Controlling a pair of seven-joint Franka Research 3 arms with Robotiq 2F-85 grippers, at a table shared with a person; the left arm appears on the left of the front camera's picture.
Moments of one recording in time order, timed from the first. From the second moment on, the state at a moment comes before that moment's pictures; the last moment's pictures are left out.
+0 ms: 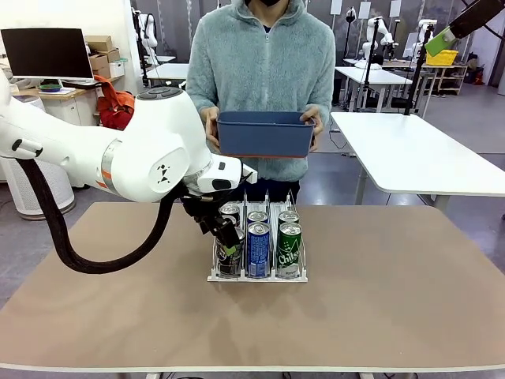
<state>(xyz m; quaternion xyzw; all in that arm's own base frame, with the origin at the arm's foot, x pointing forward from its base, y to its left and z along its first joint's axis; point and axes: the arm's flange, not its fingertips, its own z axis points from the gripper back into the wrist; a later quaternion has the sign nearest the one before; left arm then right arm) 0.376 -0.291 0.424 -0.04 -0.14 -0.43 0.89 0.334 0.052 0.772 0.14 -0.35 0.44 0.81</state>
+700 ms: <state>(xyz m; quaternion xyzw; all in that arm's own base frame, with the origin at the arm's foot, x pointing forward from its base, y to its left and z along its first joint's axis) 0.403 -0.224 0.564 -0.11 -0.22 -0.42 0.87 0.334 0.052 0.772 0.14 -0.35 0.44 0.81</state>
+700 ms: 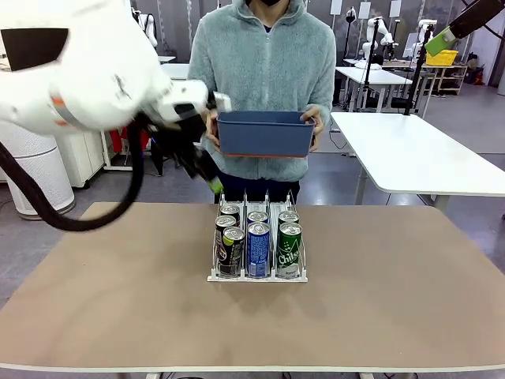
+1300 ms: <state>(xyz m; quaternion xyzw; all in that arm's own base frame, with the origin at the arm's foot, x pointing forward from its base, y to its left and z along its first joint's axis) 0.371 -0.168 0.733 -0.12 -0.31 -0.44 0.83 0.334 0.052 0.772 0.14 -0.35 0.44 0.81</state>
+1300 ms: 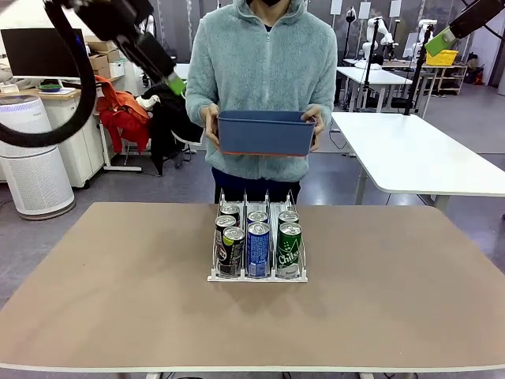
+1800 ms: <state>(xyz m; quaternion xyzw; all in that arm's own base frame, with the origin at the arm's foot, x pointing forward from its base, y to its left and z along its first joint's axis) 0.344 -0.152 0.774 -0.09 -0.35 -0.41 0.84 0.334 0.052 0.772 0.14 -0.35 0.44 0.81</state>
